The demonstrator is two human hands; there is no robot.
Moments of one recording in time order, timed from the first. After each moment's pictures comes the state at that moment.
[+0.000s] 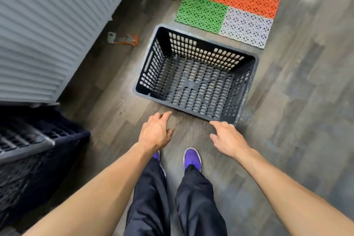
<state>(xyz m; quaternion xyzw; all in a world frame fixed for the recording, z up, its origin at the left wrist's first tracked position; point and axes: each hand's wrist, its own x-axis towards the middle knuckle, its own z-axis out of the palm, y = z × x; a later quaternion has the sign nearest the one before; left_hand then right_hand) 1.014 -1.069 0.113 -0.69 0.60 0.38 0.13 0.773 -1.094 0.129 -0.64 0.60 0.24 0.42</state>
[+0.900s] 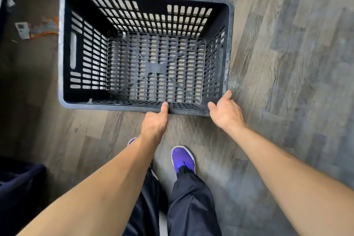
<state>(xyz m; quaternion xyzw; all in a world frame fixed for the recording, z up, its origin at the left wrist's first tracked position) 0.906 -1.117 -0.079 -0.82 0.18 0.55 0.06 0.714 -1.125 -0.028 -0.38 0.83 0.15 0.39</state>
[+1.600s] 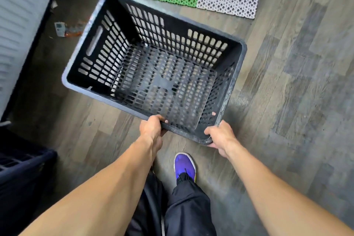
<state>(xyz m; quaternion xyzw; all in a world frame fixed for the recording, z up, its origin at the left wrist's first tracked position) 0.921 -1.122 -0.050 -0.78 -0.14 0.54 -0.30 0.738 -1.102 -0.036 -0.09 0.77 -0.08 0.62</state>
